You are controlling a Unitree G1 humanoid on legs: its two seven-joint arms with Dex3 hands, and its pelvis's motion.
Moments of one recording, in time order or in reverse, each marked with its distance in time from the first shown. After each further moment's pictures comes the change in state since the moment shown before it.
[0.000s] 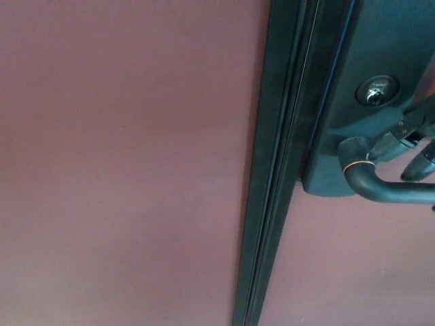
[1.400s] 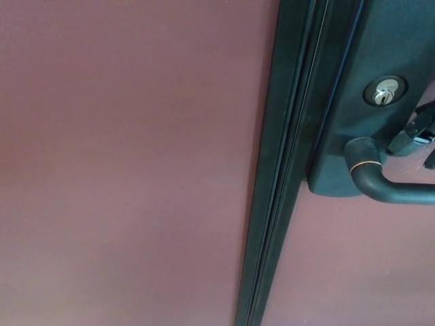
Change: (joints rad) left_arm 0.025 0.017 0.021 -0.003 -0.027 -0.020 -0.023; right_arm 0.041 0.030 -0.030 -0.013 -0.266 0.039 0.063
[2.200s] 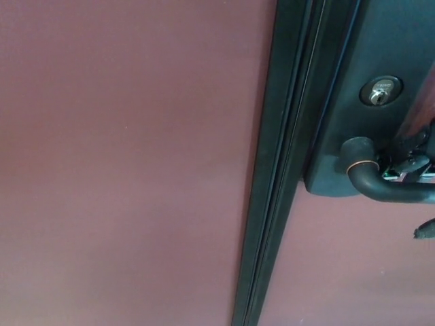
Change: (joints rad) left_arm -0.005 0.003 -0.001 0.000 -0.007 0.000 -0.006; right_arm -0.087 0.052 0.260 -0.055 -0.229 0.024 0.019
